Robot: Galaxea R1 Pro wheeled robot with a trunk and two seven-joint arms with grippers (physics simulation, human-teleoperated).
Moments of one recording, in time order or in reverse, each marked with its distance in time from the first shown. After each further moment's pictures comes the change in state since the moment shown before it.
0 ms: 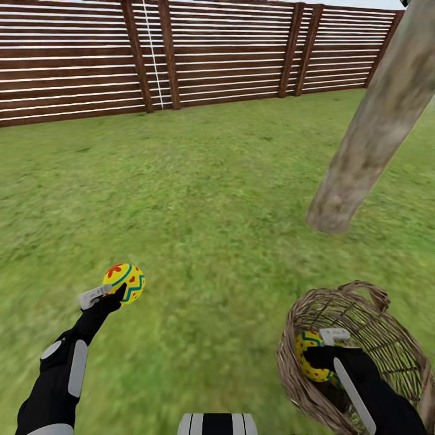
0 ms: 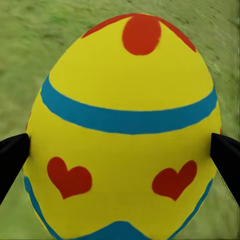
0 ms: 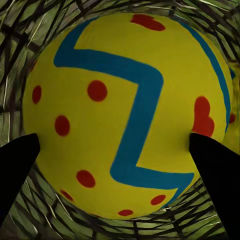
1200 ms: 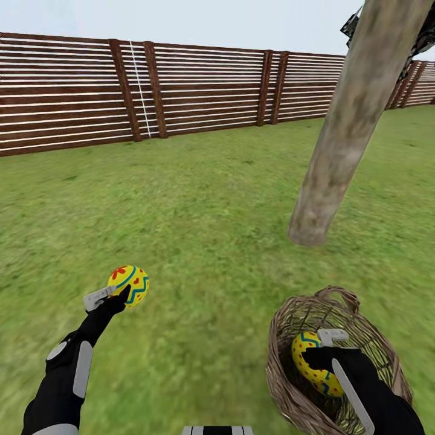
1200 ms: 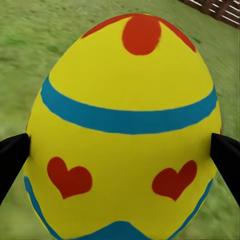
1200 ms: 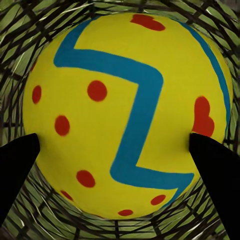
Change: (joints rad) left arm 0.000 -0.020 -0.002 0.017 -0.003 0.000 0.001; right arm 0.000 0.004 0.009 0.006 0.001 0.000 -0.001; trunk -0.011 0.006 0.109
